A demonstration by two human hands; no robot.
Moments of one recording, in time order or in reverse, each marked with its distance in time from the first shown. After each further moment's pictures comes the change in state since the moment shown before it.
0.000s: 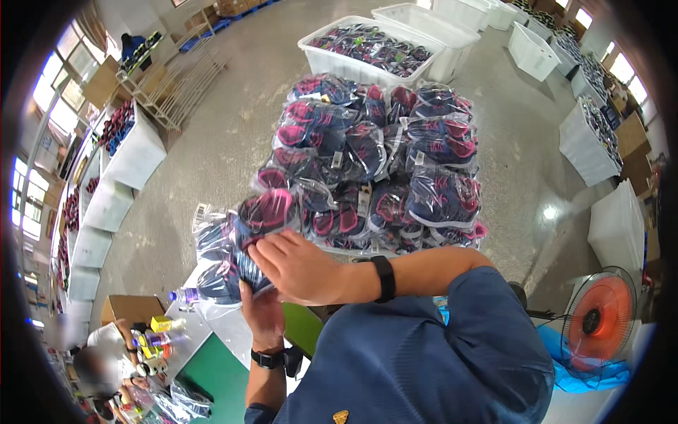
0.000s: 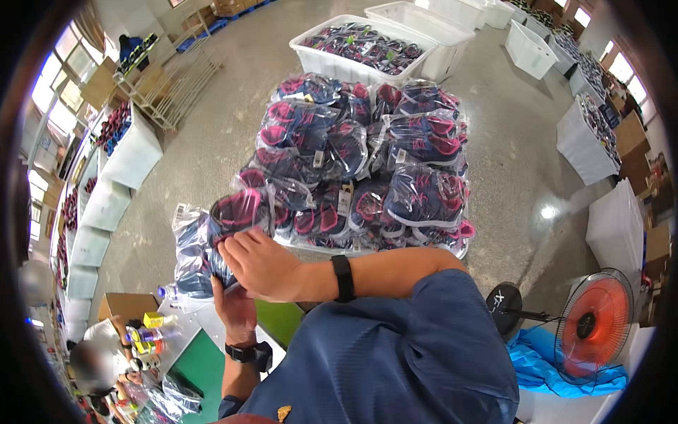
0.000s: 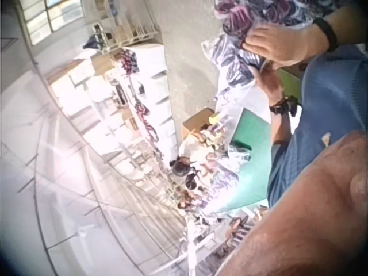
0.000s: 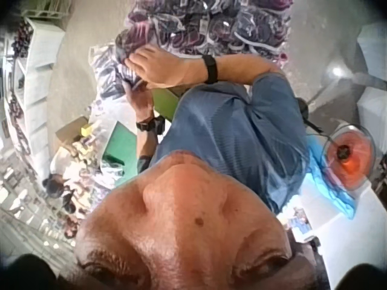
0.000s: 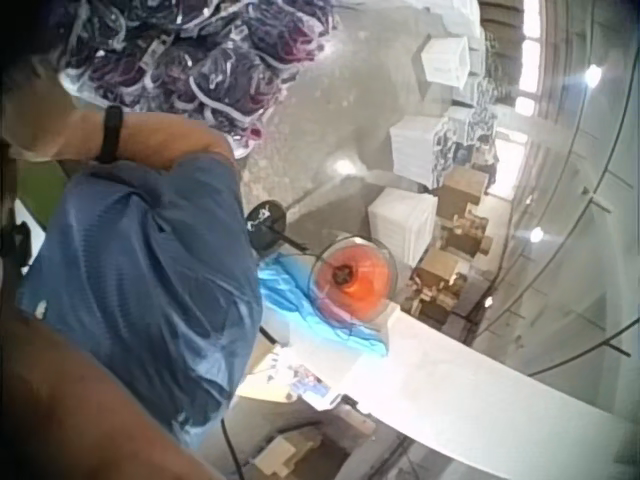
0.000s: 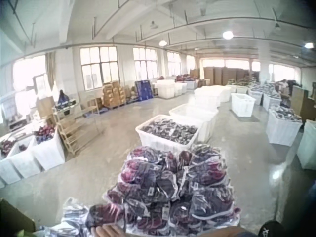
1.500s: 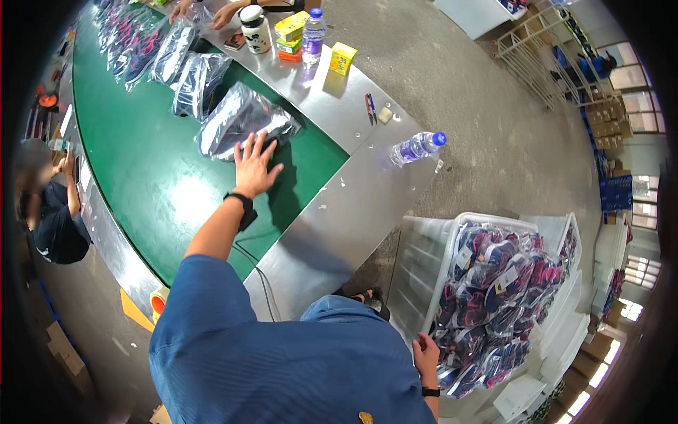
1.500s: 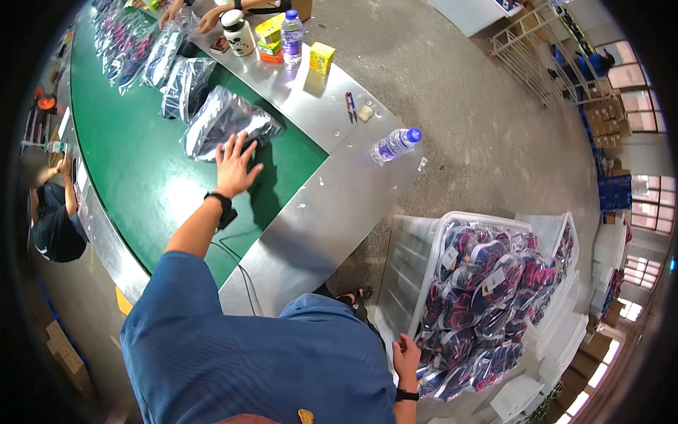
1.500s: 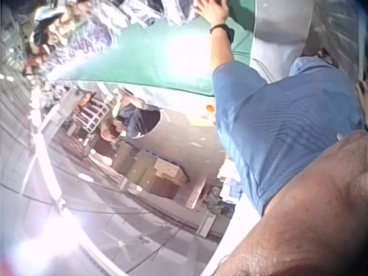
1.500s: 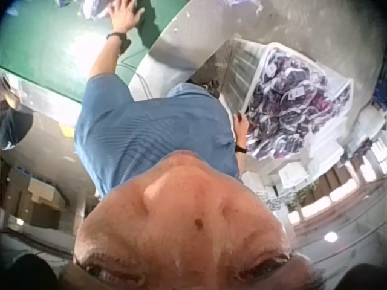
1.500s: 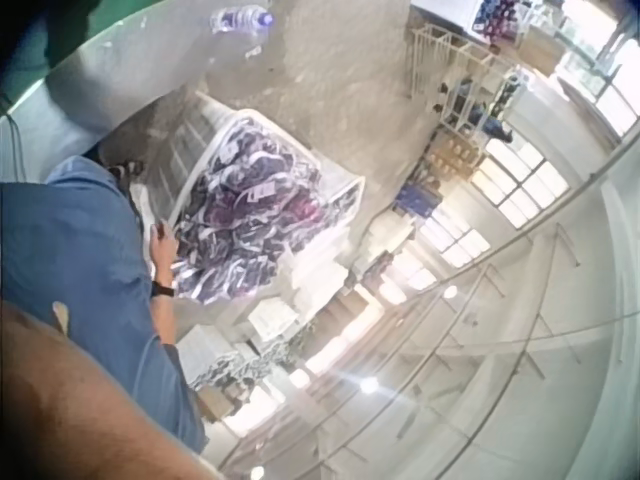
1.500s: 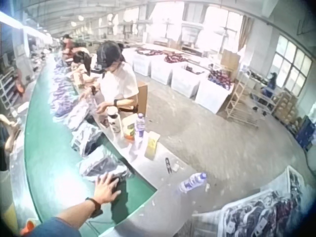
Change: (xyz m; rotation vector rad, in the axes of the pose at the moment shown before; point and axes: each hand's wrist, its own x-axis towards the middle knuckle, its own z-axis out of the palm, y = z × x) left_hand -0.261 0.106 -0.547 2.024 1.321 -0.052; right_hand -0.177 -0.031 0.137 0.332 -0.913 0.731
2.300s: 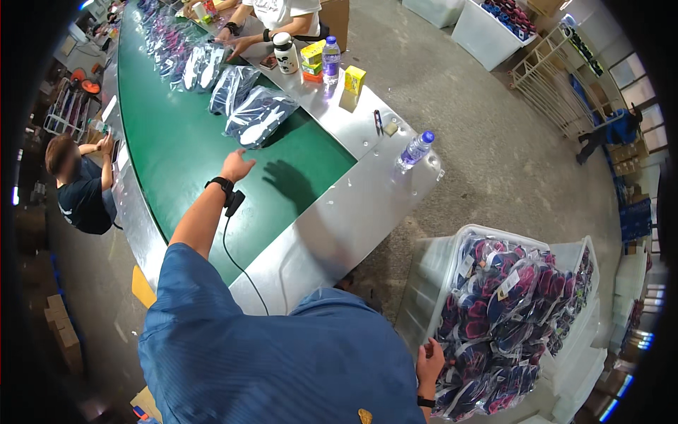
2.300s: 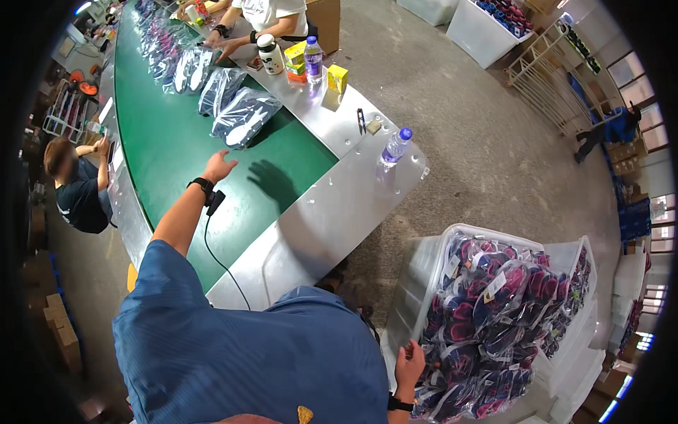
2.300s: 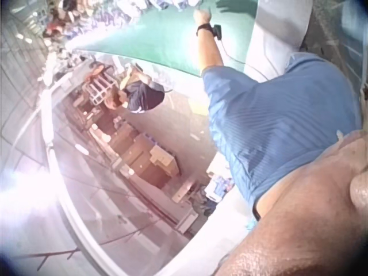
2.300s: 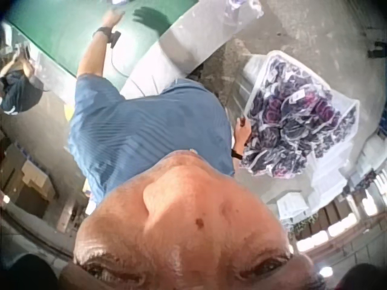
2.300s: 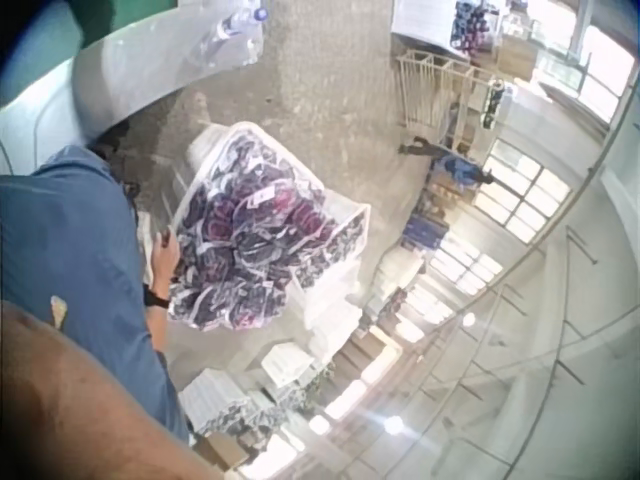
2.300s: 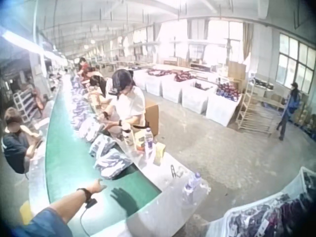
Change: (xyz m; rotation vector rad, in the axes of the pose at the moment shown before) left_hand -0.035 -0.093 -0.052 -0.301 -0.171 -0.491; right_hand 0.000 0.037 -0.029 0.022 0.158 -0.266
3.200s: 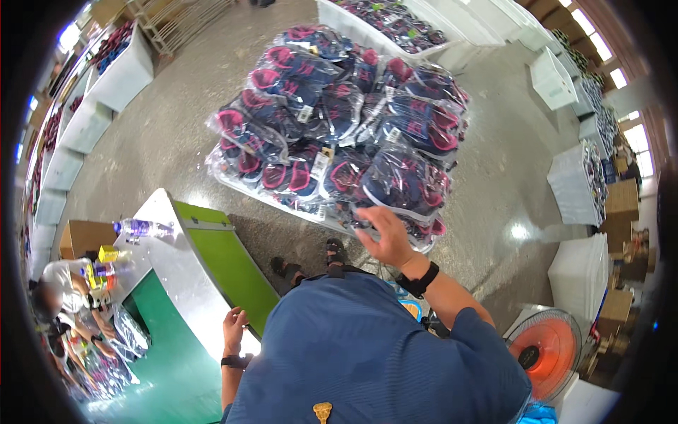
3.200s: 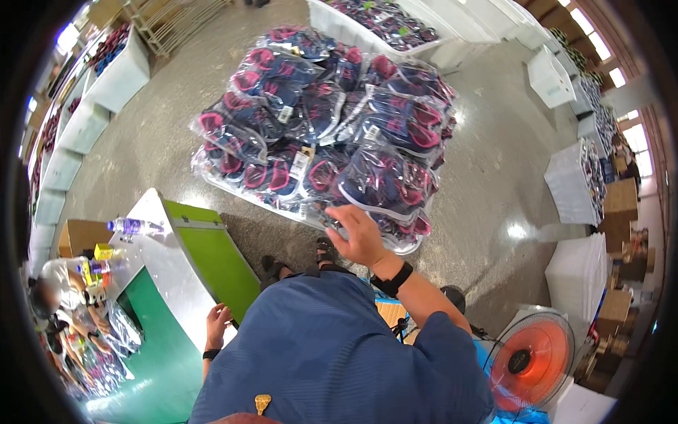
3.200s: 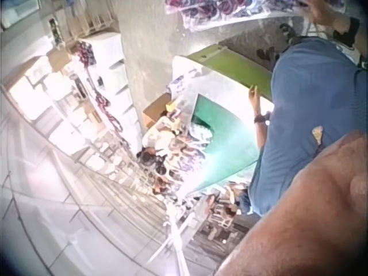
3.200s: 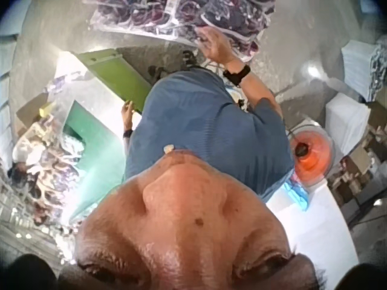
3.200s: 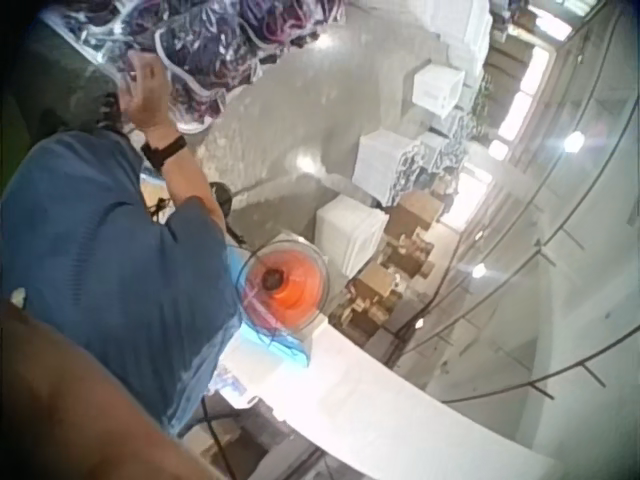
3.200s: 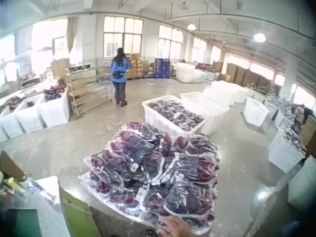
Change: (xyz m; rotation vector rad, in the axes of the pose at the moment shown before) left_hand -0.402 0.213 0.131 -0.320 -0.966 0.218; right_hand -0.140 0.099 -0.137 0.027 0.793 -0.183
